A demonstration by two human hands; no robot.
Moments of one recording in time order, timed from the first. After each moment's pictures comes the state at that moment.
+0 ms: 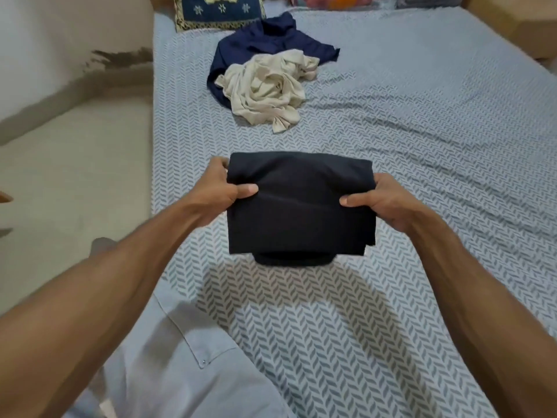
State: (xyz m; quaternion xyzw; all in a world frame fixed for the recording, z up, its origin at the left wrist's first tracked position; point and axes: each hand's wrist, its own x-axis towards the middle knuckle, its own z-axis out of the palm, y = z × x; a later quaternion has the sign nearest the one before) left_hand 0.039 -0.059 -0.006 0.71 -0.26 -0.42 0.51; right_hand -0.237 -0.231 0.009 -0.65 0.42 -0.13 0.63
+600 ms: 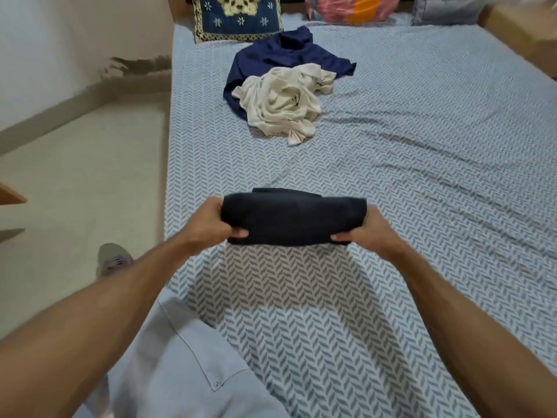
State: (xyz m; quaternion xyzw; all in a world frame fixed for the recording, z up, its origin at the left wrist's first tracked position) left_hand 0.069 -0.020 -0.048 0.75 -0.37 -0.36 0.40; right_hand -0.209 -0.221 -0.061 -0.73 0.44 -0.11 0.51
